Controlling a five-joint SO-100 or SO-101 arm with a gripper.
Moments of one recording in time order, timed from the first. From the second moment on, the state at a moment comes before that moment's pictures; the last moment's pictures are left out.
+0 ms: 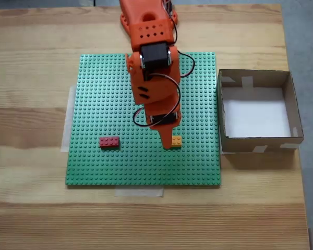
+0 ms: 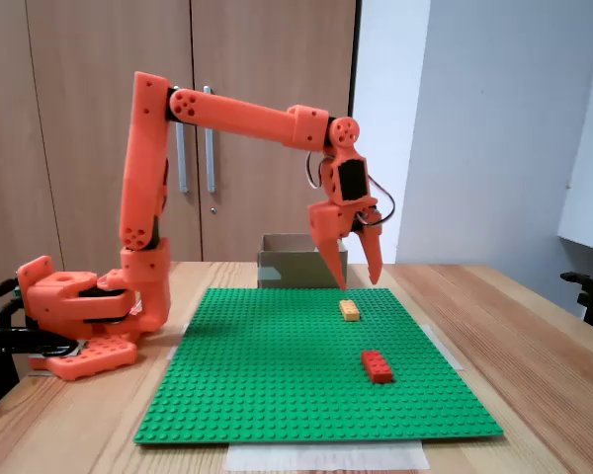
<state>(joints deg) -10.9 80.2 86.5 69.8 0.8</state>
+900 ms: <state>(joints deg) -12.7 71.4 84.5 68.8 4.1</state>
